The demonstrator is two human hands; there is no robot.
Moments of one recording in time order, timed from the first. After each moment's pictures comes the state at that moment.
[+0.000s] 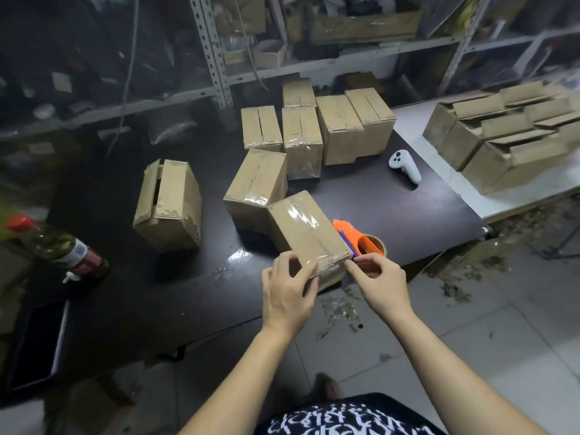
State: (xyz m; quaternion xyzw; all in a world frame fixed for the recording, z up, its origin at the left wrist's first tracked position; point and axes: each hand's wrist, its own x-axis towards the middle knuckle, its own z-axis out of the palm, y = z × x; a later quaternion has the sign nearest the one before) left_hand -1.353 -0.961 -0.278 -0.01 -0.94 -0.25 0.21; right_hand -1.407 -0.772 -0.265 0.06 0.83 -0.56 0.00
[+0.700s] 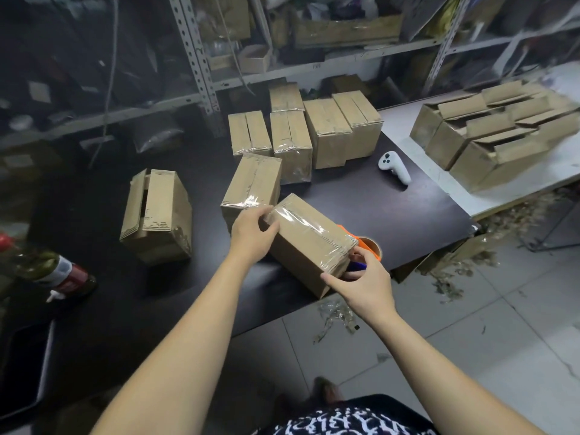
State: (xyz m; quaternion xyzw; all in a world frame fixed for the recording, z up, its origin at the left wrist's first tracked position) left_hand -1.464 -1.037 -0.223 0.11 -0.90 -0.41 0.07; right_hand -1.403 -0.793 -0.251 0.07 0.86 -0.51 0.03
